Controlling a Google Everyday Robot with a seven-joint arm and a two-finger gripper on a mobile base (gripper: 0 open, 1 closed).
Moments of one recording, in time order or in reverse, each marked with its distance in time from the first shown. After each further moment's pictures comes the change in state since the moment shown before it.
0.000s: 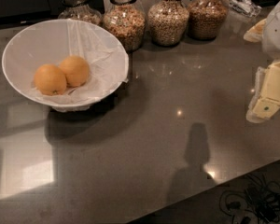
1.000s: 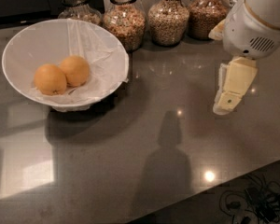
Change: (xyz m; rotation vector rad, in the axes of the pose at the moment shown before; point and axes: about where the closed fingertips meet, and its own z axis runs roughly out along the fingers) arm -0.052 -0.011 0.027 -0.020 -0.063 -0.096
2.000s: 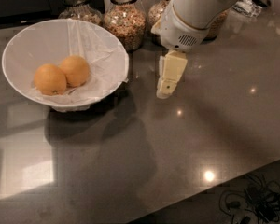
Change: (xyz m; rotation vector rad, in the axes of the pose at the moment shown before) arm -0.110 -0.045 0.067 -0.007 -0.155 -0.177
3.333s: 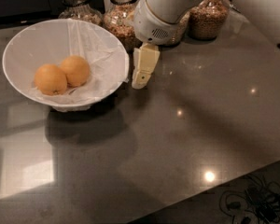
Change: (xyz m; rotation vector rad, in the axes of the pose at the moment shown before) arm -0.057 -0.031 0.027 0.011 -0.123 -0.104
